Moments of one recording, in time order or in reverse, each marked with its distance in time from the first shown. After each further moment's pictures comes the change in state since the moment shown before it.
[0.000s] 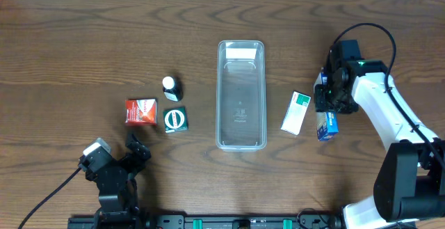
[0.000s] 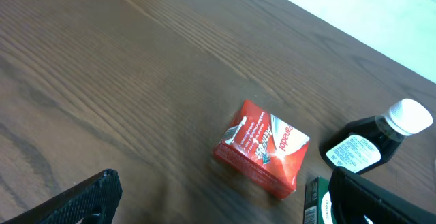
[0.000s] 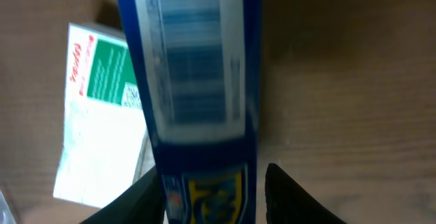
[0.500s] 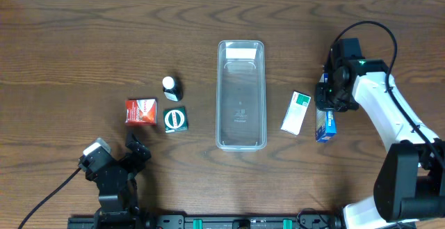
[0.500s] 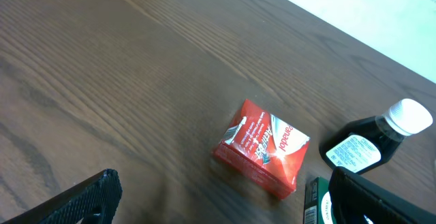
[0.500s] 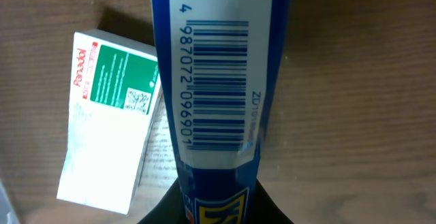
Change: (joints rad) left arm 0.000 0.000 0.000 0.000 0.000 0.000; right arm -0.002 -0.002 0.011 -0.010 0.001 0.003
